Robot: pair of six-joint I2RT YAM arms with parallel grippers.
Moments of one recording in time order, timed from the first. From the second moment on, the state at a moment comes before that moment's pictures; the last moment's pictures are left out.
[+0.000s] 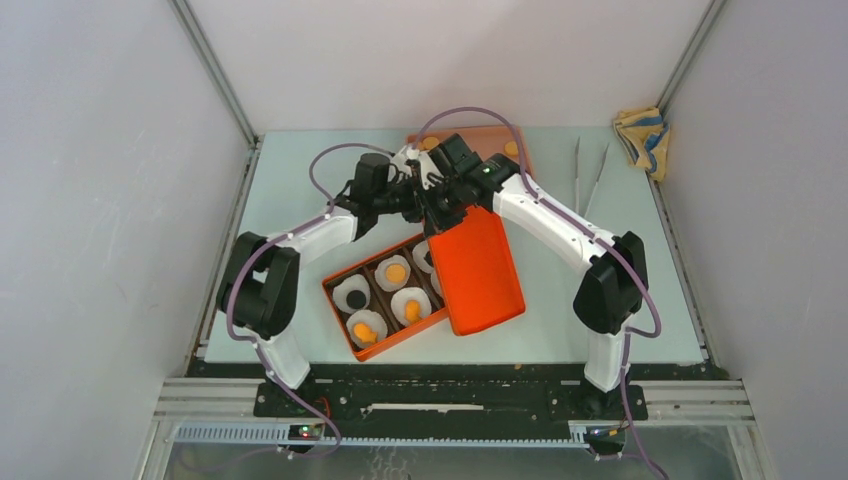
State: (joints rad) left arm -0.44 1.75 1.16 0.12 0.66 -0.78; right arm 0.73 1.90 1.85 -0.90 -0.27 0.16
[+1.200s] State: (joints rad) left arm -0.08 1.98 2.05 -0.69 0.88 -0.57; right arm 1.26 1.62 0.99 0.32 1.03 -0.58
